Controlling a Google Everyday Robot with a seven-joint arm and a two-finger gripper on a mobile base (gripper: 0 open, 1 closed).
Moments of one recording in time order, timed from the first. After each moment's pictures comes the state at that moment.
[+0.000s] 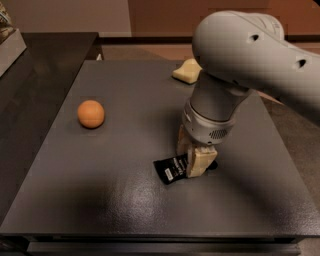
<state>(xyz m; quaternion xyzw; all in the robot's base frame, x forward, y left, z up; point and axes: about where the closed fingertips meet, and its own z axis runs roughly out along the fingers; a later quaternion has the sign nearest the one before) 0.422 -0.068 0.834 -0.79 0.60 0.07 0.06</state>
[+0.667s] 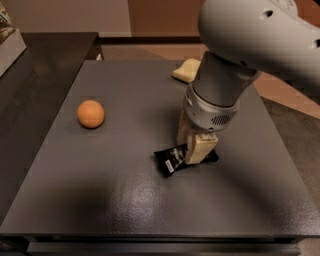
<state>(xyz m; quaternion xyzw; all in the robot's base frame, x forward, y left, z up) 0.434 -0.065 0.862 -0.79 0.61 0.05 0.09</state>
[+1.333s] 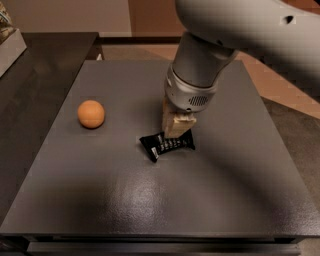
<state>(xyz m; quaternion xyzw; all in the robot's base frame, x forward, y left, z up) 0.468 -0.028 0.882 -0.78 0.61 0.04 0.12</state>
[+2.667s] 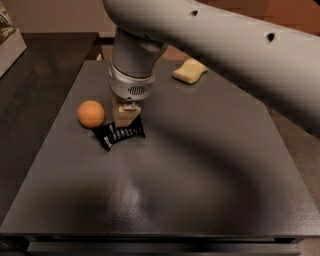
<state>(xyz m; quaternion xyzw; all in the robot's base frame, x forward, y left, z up) 0.505 0.087 0.882 -0.81 0.57 0.06 0.15</state>
